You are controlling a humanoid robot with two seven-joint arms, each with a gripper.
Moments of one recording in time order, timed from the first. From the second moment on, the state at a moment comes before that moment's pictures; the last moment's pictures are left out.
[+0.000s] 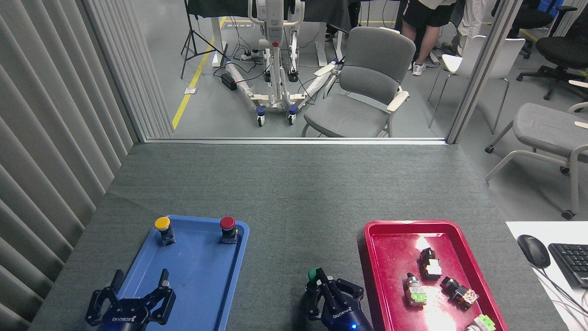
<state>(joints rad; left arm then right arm) 0.12 0.13 0.11 -1.52 -1.40 -0.10 0.20 -0.05 0.08 0.35 -1.24 1.59 -0.01 -0.13</state>
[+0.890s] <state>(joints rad) 0.12 0.15 0.15 -1.52 -1.36 -0.10 0.19 -0.04 0.10 0.21 -1.32 1.56 0.13 -0.28</state>
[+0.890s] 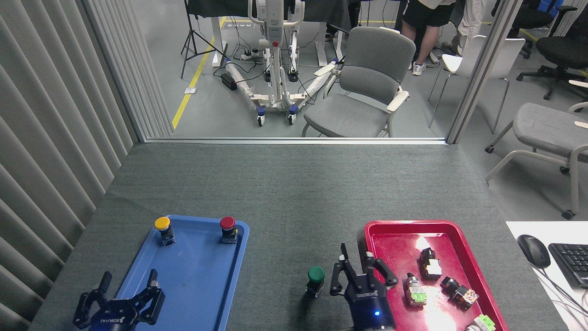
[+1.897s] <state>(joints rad) 0.12 0.16 0.13 -1.49 -1.23 -0.10 0.19 0.08 0.03 0.05 -1.43 1.51 0.12 -0.27</state>
